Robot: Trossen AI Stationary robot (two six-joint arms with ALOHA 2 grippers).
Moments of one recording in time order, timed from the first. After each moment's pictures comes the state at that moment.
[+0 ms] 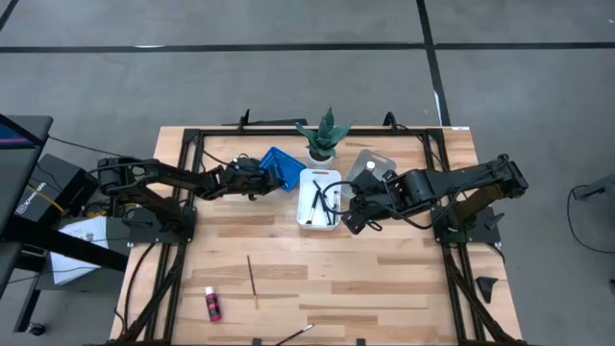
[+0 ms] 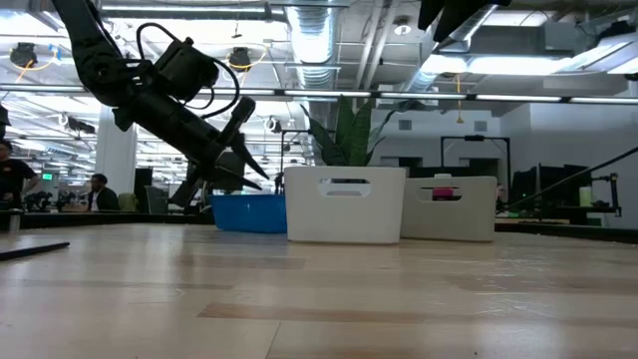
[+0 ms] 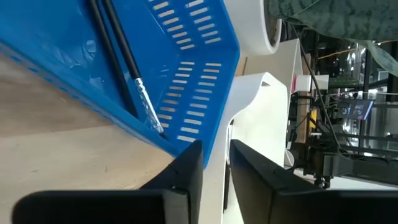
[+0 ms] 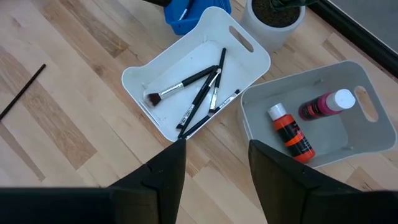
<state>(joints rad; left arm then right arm) 0.36 1.47 0.41 0.57 0.02 -1.39 0.26 1.57 1.65 -1.31 0.49 0.94</state>
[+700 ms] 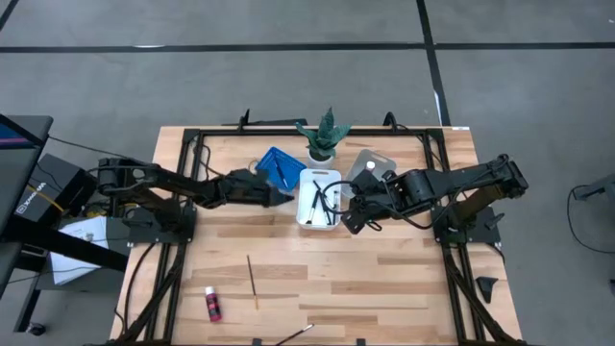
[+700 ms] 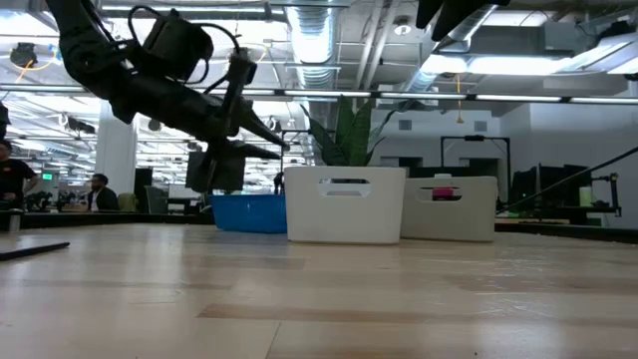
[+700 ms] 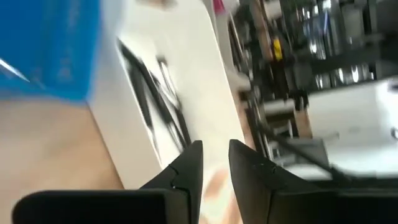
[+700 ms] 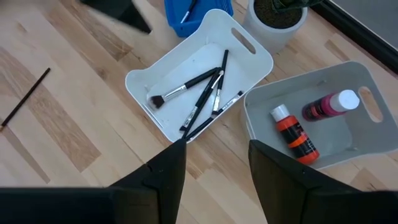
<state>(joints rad) 0.20 1.46 0.41 0.72 0.09 -1.15 0.26 1.57 1.65 -1.30 0.49 0.95</state>
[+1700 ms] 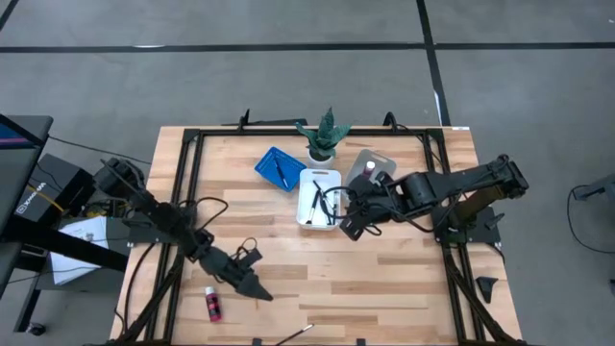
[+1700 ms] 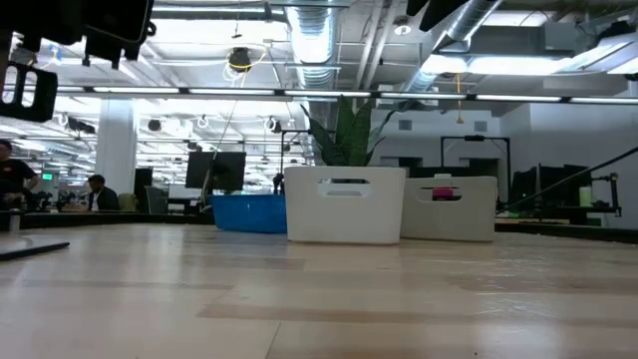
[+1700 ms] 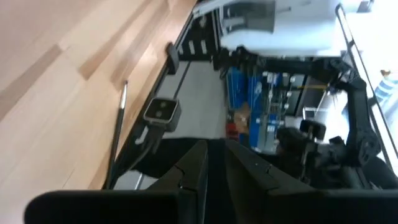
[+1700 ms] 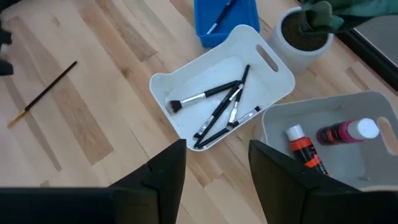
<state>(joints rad) -0.65 1.46 0.49 0.74 -0.11 -1.55 0.28 1.57 1.65 -1.22 0.49 0.82</state>
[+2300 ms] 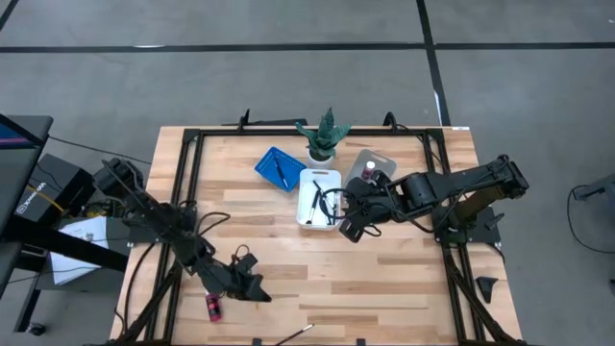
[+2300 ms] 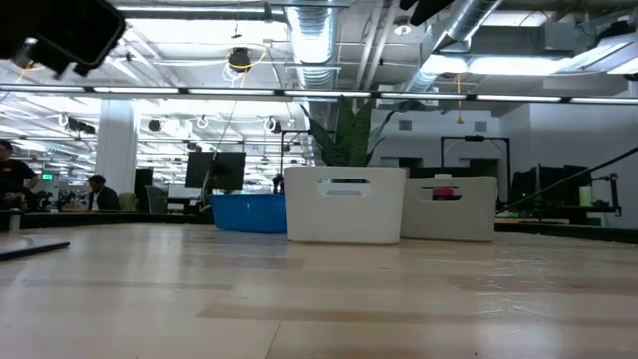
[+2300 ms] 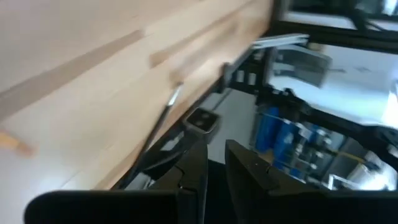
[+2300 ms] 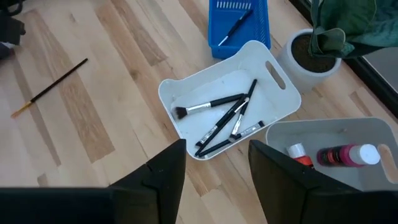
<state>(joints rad) -0.74 1.46 0.62 0.36 -0.29 -1.88 0.29 1.57 1.65 -1.17 0.50 0.71</state>
